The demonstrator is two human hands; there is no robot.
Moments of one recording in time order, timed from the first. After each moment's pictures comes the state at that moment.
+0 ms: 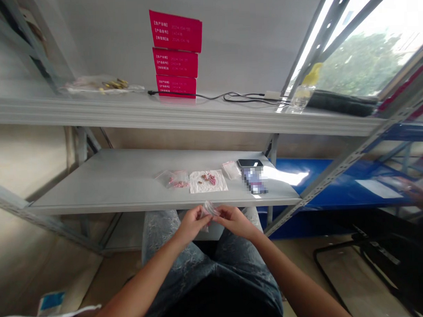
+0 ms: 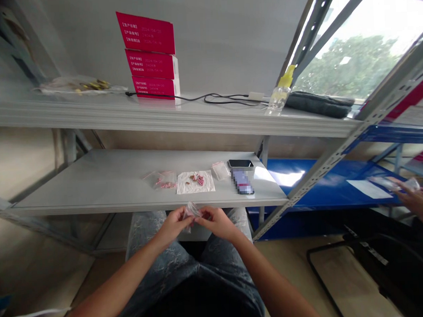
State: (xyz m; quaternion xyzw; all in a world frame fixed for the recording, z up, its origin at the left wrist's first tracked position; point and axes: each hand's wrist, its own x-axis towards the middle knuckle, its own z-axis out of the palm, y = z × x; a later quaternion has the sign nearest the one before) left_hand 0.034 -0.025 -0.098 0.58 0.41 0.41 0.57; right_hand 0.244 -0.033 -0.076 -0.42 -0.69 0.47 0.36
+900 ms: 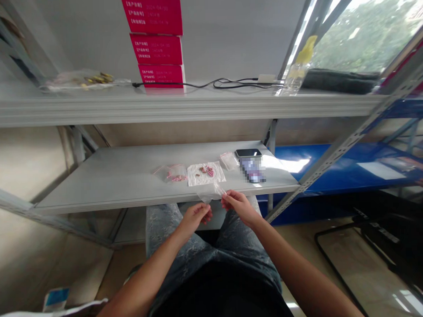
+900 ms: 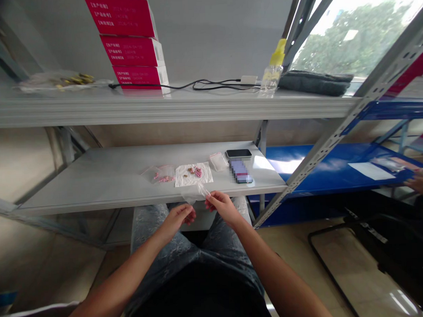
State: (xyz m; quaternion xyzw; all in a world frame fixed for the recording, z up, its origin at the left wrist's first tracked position) left_hand 0.040 -0.036 -0.105 0.54 0.42 0.37 0.63; right_hand 0.259 -0.029 -0.090 -0.44 -0.49 0.58 0.49
